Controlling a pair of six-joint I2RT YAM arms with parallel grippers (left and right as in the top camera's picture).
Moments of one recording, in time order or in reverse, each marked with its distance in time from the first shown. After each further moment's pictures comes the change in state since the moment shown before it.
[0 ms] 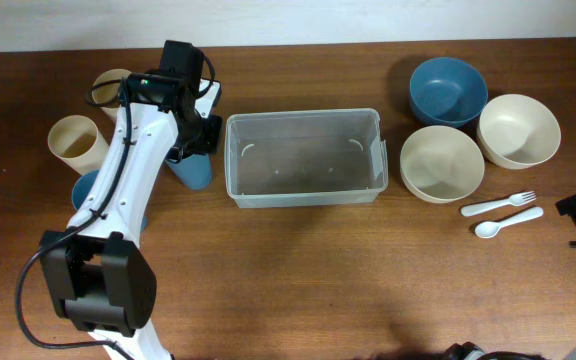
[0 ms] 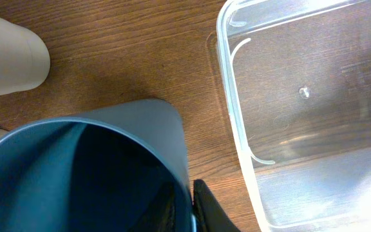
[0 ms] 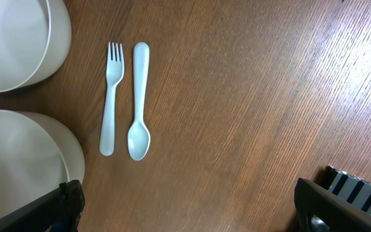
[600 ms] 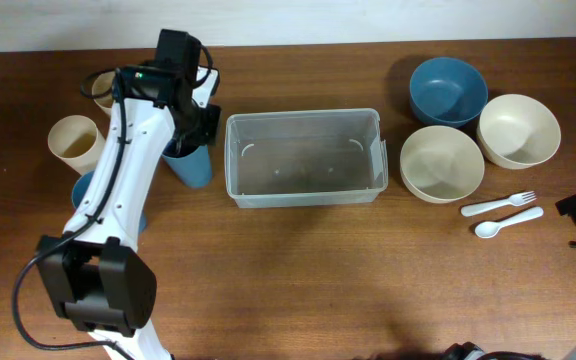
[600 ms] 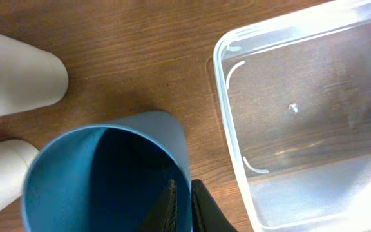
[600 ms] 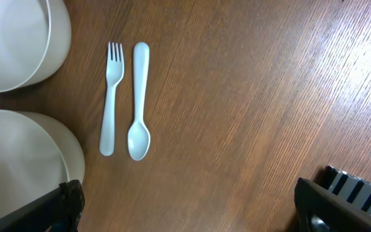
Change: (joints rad) left arm 0.000 0.000 0.084 -0.027 0.000 0.000; right arm 0.000 0.000 0.000 0.000 0.000 0.000
